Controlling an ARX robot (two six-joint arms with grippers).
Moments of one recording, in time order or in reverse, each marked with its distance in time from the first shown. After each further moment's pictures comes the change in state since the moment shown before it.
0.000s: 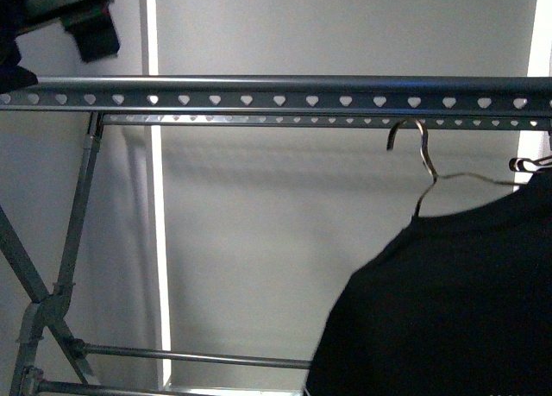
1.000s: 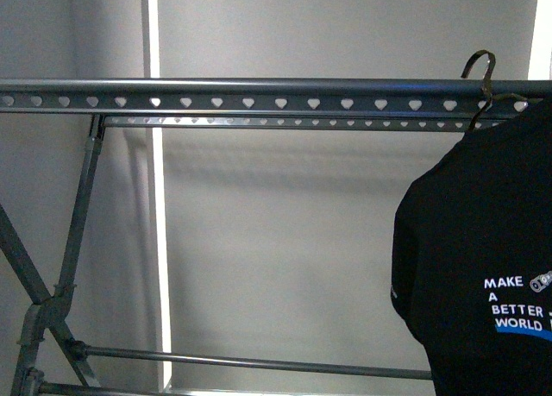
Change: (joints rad) left arm 0.123 -0.671 -0.921 0.208 0.126 0.189; right arm 0.060 0.204 0.332 0.151 0.324 0.538
